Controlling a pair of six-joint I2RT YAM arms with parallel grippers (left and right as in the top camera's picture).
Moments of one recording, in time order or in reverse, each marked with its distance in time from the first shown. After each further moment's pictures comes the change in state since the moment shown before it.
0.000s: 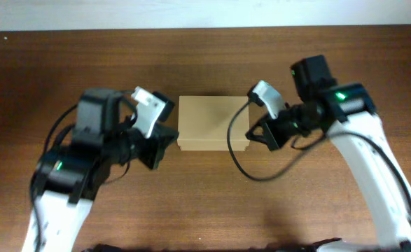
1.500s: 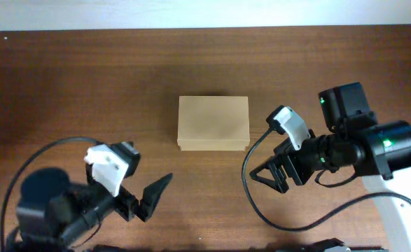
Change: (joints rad) left arm 0.082 -0.479 -0.179 0.080 -0.053 0.019; right arm 0.000 -0.215 0.000 -0.202 0.018 0.018
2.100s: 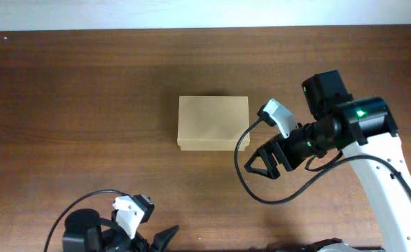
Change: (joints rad) left arm 0.050 -0.453 -0.547 -0.183 0.156 0.016; right arm 0.000 0.148 0.000 0.000 0.000 0.003
